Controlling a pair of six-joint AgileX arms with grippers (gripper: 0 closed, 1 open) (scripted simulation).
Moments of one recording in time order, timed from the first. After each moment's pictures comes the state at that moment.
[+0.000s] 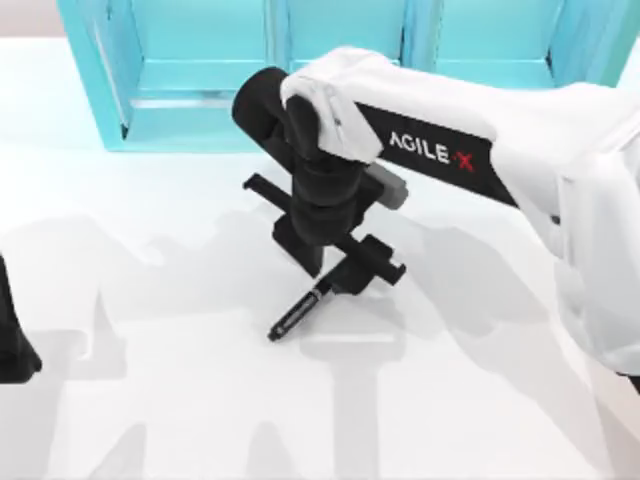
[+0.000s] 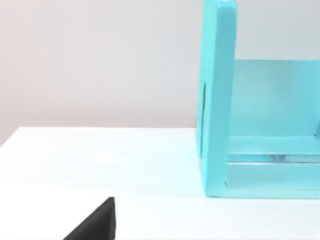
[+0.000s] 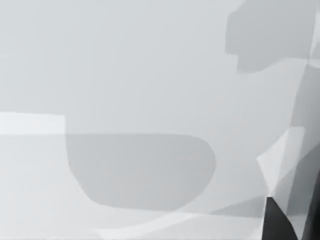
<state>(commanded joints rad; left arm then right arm) 0.00 0.00 0.00 0.00 0.00 0.00 0.72 2.60 2.16 -1.04 0.00 1.44</state>
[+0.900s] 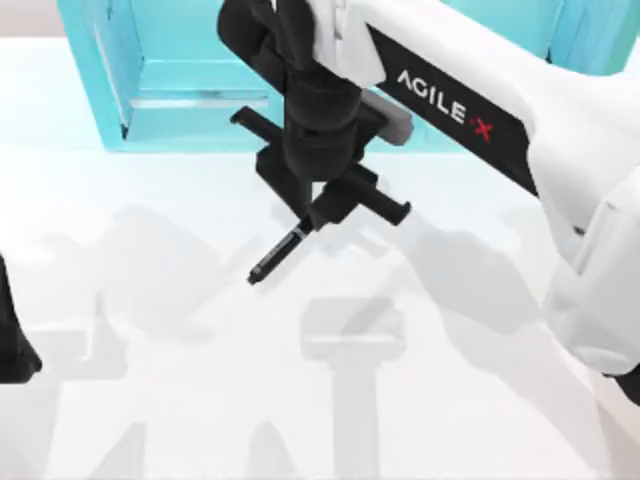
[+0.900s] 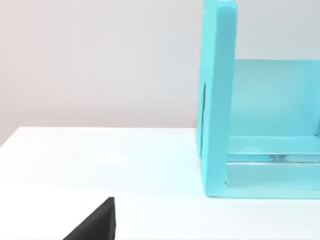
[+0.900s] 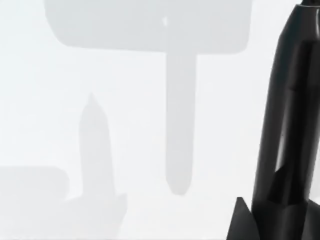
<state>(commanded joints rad) 0.00 0.00 0.00 0.00 0.00 0.00 0.71 2.58 2.56 -1.48 0.01 1.40</state>
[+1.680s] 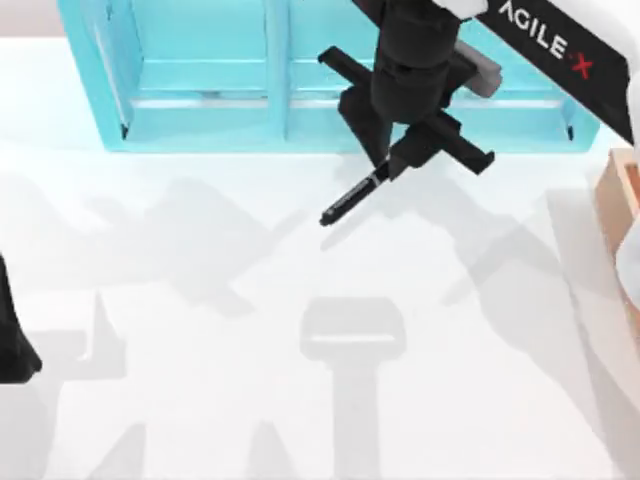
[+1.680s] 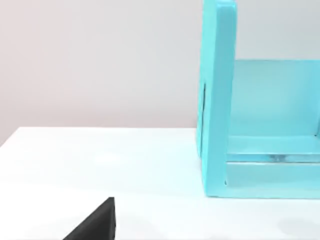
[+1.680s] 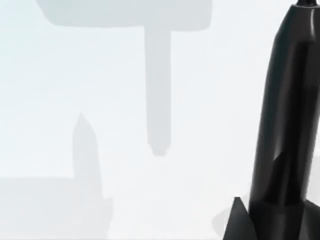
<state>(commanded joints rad) 0.00 0.00 0.00 0.00 0.00 0.00 0.55 2.47 2.49 -1.50 0.00 1.36</state>
